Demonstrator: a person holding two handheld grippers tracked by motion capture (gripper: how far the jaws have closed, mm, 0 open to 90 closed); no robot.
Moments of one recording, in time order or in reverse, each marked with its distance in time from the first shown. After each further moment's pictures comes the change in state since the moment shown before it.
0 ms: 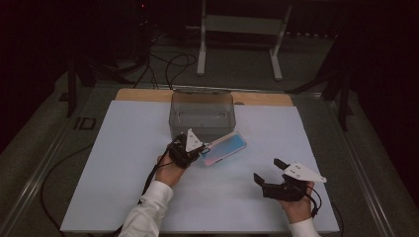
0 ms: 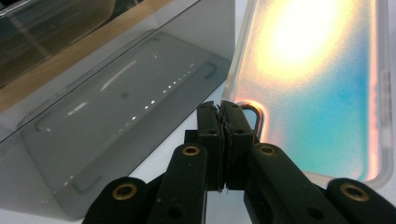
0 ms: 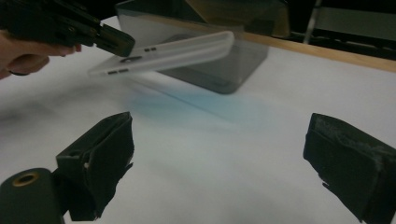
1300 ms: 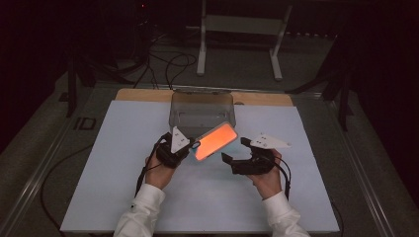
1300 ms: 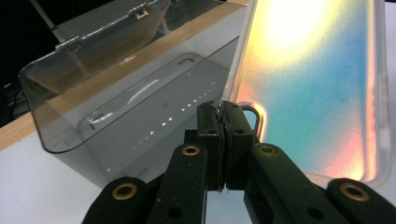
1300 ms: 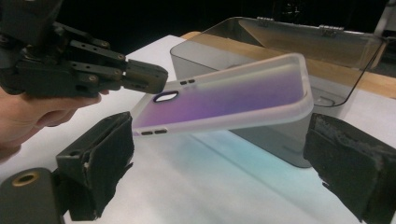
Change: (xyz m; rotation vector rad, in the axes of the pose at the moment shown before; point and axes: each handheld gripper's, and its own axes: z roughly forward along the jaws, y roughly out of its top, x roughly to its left) left arm 0.011 -0.002 -0.039 -0.093 0.099 -0.046; right arm 0.034 0.070 0.071 0.017 0.174 0.024
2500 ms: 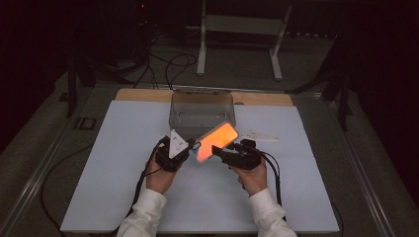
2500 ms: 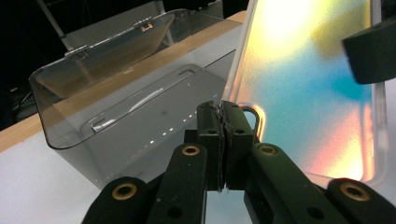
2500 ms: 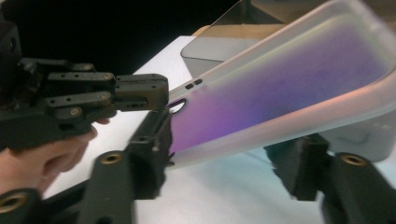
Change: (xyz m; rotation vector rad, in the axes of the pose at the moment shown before) left arm -0.011 -0.003 -0.008 -0.058 0.019 -0.035; right arm 0.003 -0.002 0.035 0.022 0.071 0.245
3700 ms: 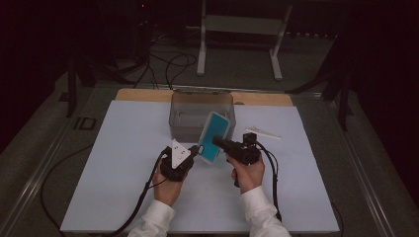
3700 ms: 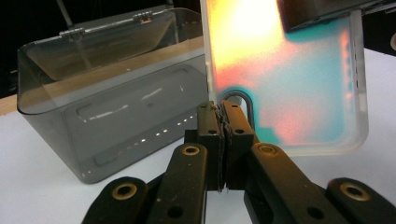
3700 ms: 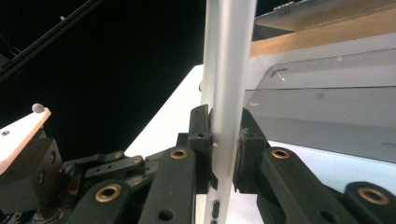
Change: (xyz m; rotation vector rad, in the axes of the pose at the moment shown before) left arm -0.026 -0.013 -0.003 -0.036 0.033 -0.128; right arm 0.005 0.011 0.002 -0.100 0.055 0.212
